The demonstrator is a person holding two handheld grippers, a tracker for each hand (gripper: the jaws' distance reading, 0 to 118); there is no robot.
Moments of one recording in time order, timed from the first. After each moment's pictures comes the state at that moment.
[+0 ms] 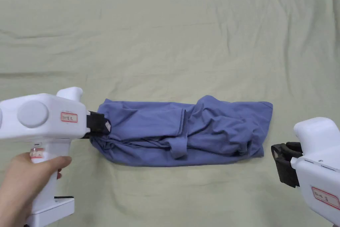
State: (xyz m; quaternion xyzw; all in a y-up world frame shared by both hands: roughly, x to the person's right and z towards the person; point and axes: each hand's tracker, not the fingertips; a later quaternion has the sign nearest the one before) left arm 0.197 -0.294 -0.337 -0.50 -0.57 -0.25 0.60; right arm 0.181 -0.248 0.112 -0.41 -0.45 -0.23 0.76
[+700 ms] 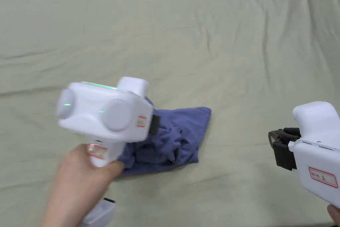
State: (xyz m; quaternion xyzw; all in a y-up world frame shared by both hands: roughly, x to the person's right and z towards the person) left arm 0.239 -0.257 -0.140 -0.35 -0.64 -0.42 0.54; right arm 0.185 -0.240 0.157 -0.36 -0.48 -0.26 0.76
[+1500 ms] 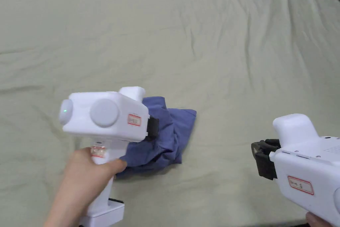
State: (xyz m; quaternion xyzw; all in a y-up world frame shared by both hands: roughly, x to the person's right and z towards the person) left arm 0.259 -0.301 -0.148 -0.46 -0.66 -0.35 0.49; right arm 0.177 -0.254 0.159 -0.37 -0.47 -0.28 0.75
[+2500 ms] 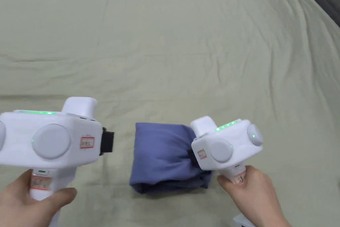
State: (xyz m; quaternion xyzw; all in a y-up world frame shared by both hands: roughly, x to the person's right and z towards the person) left arm 0.180 -0.244 -0.286 -0.40 -0.61 -0.29 0.62; right arm 0.293 -0.369 -0.031 -0.51 -0.35 -0.27 0.74
